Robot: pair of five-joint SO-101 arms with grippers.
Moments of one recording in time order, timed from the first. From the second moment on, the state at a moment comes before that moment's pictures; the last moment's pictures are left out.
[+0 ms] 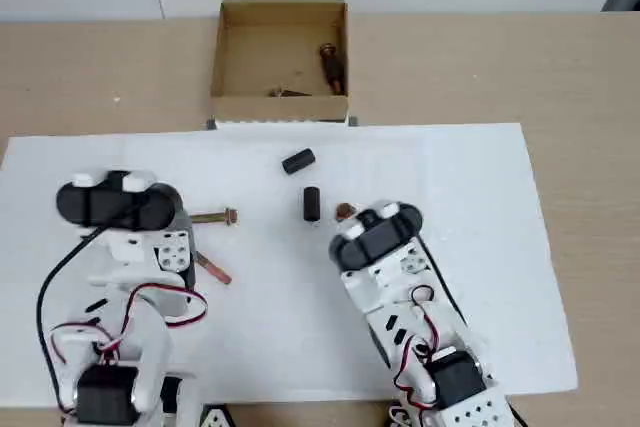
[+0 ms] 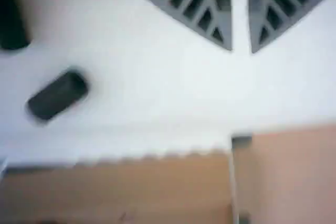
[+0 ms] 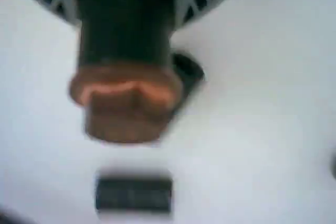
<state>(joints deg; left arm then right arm) -2.7 -91.0 67.9 61.3 2.0 -26.3 -103.0 93.7 44.5 3.4</state>
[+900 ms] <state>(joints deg) -4.3 -90.9 89.4 58.5 1.4 -24.3 -34.9 28.7 57.2 -5.0</state>
